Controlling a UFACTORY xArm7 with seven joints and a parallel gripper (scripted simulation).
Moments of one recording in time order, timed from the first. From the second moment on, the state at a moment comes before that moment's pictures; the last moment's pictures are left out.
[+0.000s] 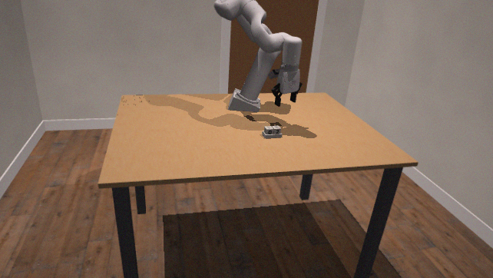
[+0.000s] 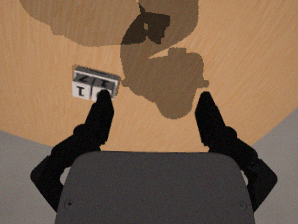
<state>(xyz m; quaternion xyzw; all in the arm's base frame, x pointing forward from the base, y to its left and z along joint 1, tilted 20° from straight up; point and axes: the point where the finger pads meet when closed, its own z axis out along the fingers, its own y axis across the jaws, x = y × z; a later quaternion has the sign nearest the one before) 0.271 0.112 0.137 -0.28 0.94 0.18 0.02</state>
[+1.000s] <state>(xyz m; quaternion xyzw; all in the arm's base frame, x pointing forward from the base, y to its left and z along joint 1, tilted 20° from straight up) 0.243 0.132 0.139 -0.71 0.68 0.11 0.13</state>
